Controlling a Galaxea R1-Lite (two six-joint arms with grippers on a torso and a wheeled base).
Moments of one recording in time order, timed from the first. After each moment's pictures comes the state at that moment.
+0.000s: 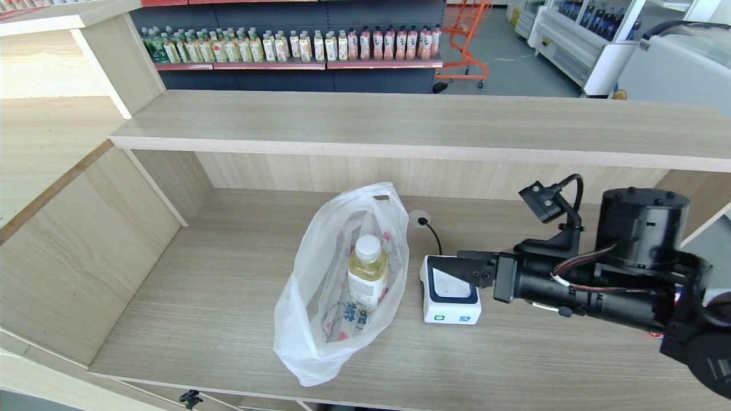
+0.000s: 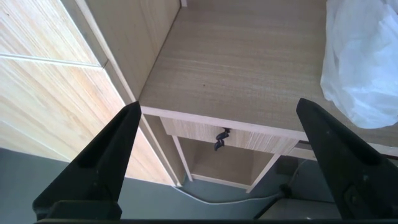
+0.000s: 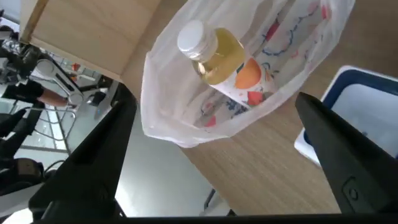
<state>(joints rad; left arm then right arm) 0.00 0.00 0.00 0.05 0.13 0.01 0.48 1.62 -0.62 -0.77 0.42 0.32</state>
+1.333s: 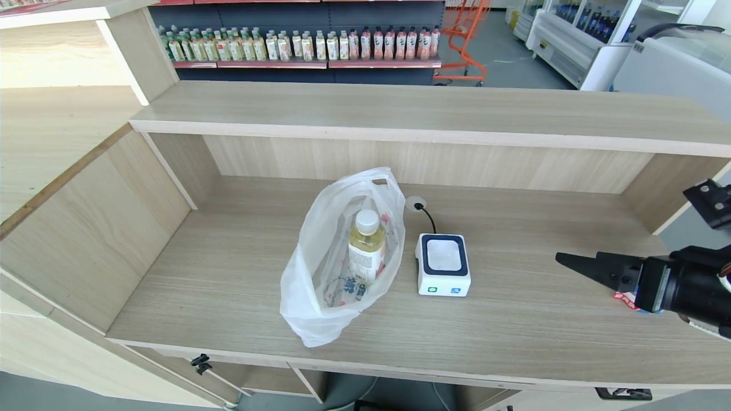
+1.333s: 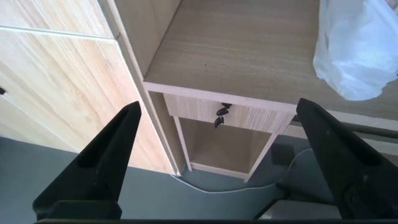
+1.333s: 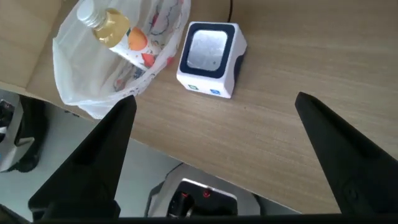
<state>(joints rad) 0.00 0.00 0.00 0.05 0.13 0.01 0.10 1.26 -0.50 -0.49 0.35 0.16</state>
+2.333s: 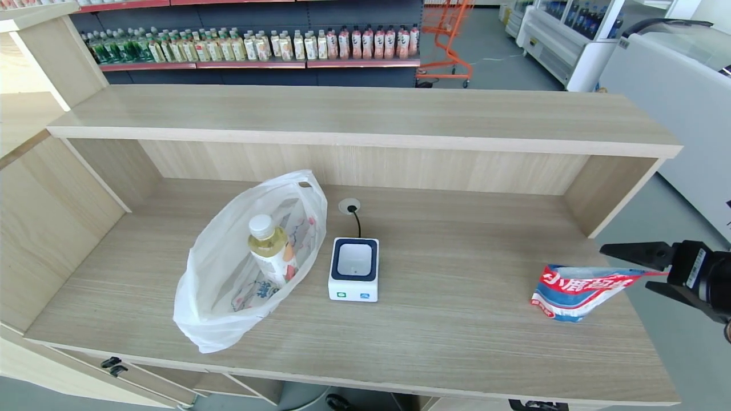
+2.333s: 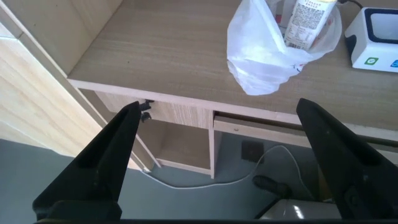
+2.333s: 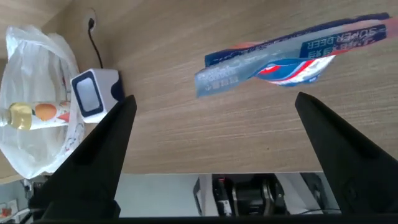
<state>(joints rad) 0.00 0.00 0.00 0.05 0.13 0.01 -0.06 1.25 -0.63 -0.15 0.26 0.47</state>
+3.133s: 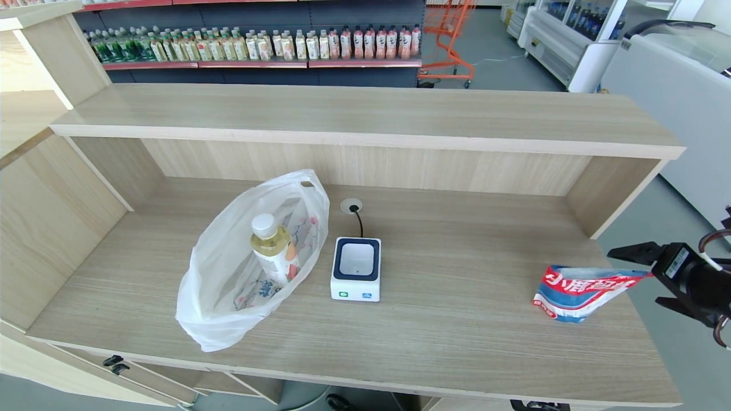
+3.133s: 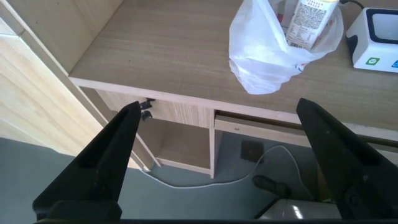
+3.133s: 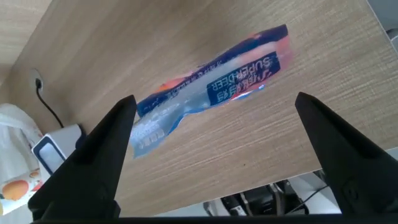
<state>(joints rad) 0.00 0.00 0.00 0.05 0.13 0.01 -0.16 1.43 -0.65 -0.19 0.14 0.61</state>
